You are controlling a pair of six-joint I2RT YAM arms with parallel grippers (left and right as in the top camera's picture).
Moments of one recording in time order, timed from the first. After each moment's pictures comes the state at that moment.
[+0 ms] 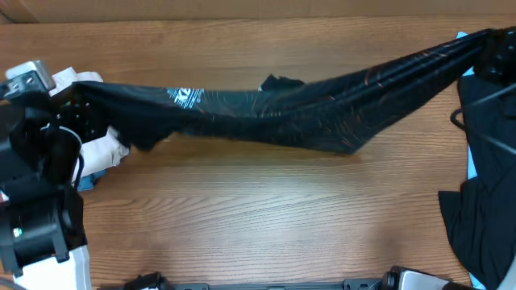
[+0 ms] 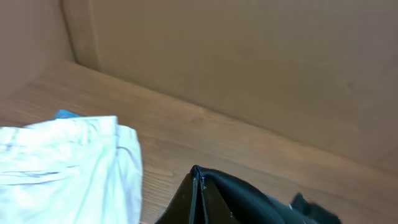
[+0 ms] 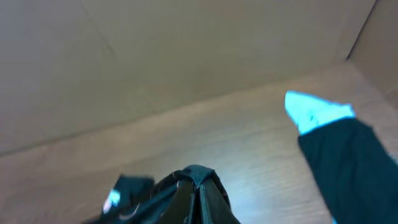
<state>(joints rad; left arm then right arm) 0.30 1.00 1.28 -0.65 0.15 -0.23 -0.23 1.43 2.08 -1.18 -0.16 0.15</state>
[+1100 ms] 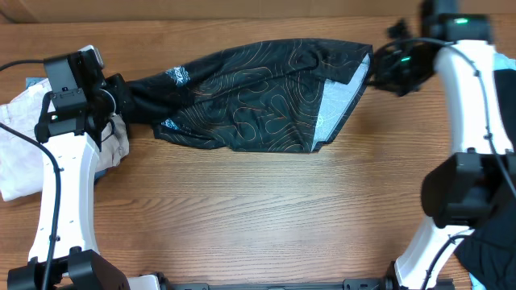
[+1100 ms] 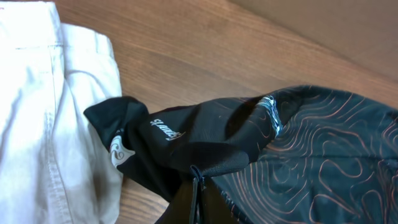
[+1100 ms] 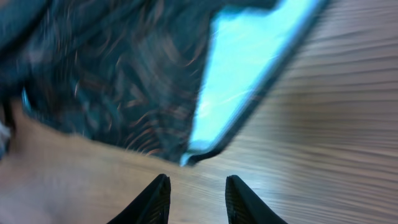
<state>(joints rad) 0.22 1.52 1.28 -0.58 0.13 -0.25 -0.02 2.04 2.00 -1.36 -0.40 0.05</state>
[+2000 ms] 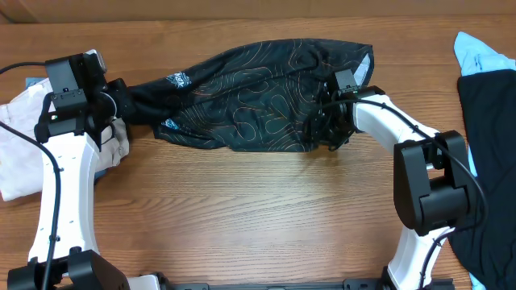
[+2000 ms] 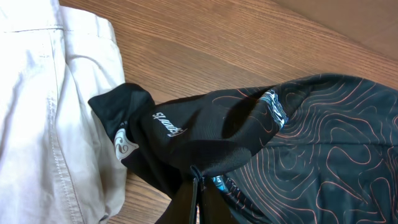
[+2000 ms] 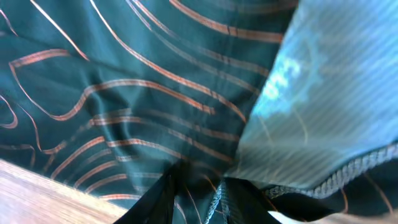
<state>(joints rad) 0.22 1.52 1.28 -0.62 0.13 -0.23 0.24 2.03 1.34 -0.69 -0.34 0.25</state>
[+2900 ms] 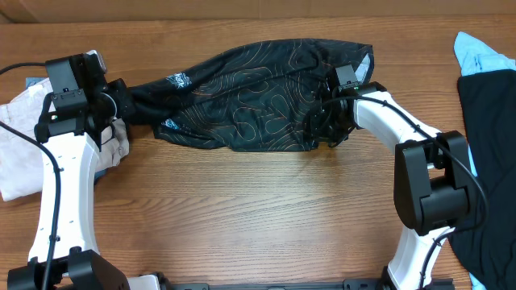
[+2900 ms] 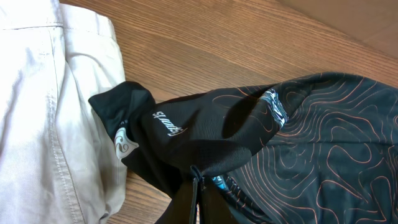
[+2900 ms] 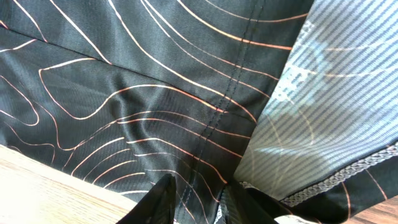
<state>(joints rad) 0.22 1.52 1.28 -0.63 0.13 -0.23 0.24 2.03 1.38 -0.74 -0.36 0.25</state>
